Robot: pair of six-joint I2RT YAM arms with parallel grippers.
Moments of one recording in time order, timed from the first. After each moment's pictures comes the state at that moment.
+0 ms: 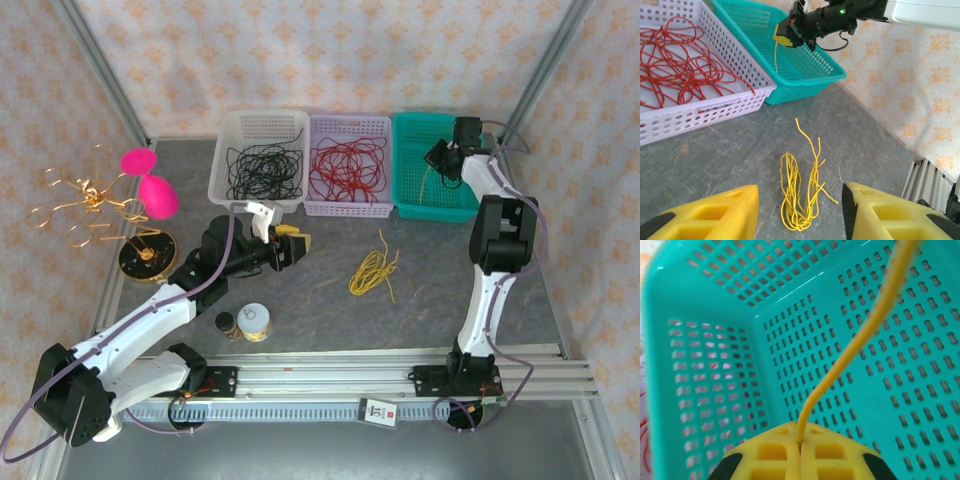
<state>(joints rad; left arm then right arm) -0.53 1.02 0.66 0.07 0.37 -0.39 -0.07 2.18 1.79 -0.43 -0.21 0.60</state>
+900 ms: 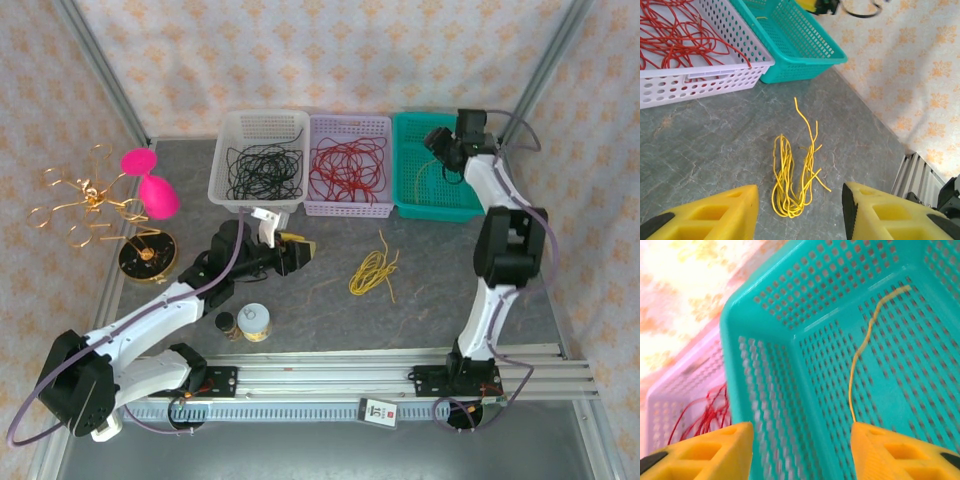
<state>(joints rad) -0.55 1.08 0.60 0.15 0.39 -0.47 -0.02 1.89 1.58 -0.36 -0.12 0.66</state>
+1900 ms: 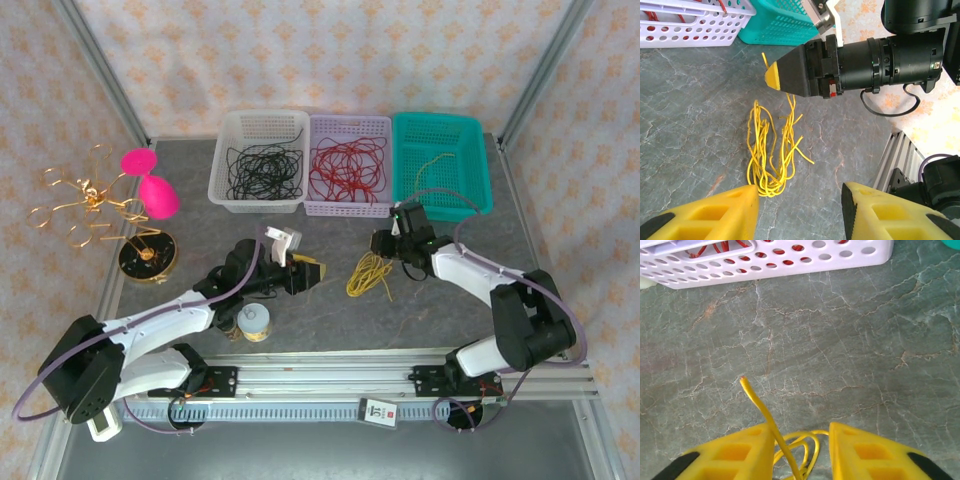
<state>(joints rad) -0.67 1.13 0.48 0.30 0.36 -0.55 0.39 1.44 0.75 -0.18 -0.12 0.47</state>
